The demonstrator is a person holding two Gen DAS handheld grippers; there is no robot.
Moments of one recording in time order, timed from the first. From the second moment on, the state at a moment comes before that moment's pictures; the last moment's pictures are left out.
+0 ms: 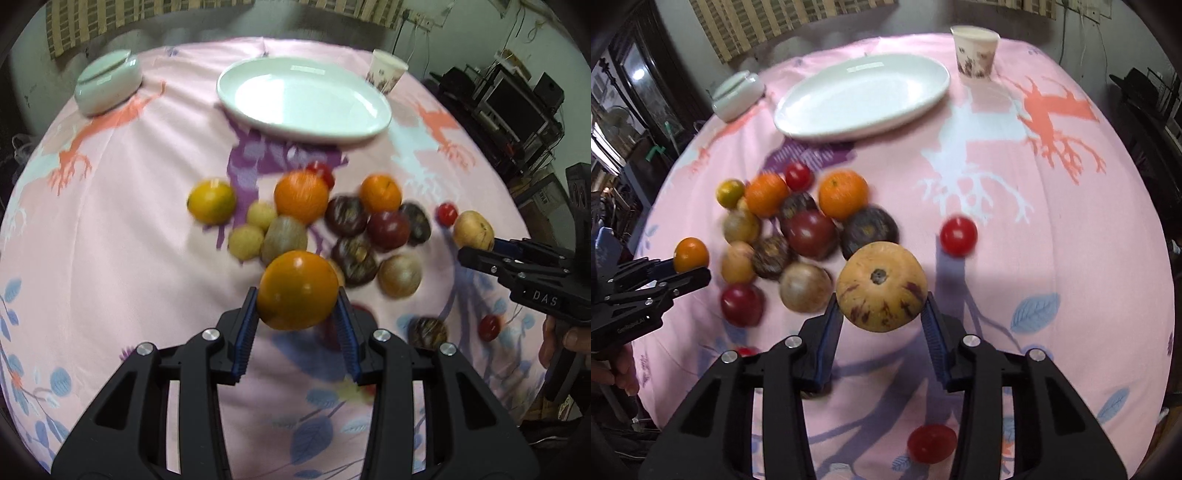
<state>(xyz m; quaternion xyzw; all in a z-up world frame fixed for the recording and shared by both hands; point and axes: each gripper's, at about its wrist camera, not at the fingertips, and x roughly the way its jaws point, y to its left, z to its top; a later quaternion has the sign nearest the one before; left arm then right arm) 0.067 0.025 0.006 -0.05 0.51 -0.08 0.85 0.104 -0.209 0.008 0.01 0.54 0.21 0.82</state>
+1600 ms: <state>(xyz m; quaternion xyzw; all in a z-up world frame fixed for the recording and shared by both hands) 0.065 0.046 -0.013 -0.10 0.56 0.00 0.82 0.068 -0.250 0.000 -0.02 0.54 0.18 0.82</state>
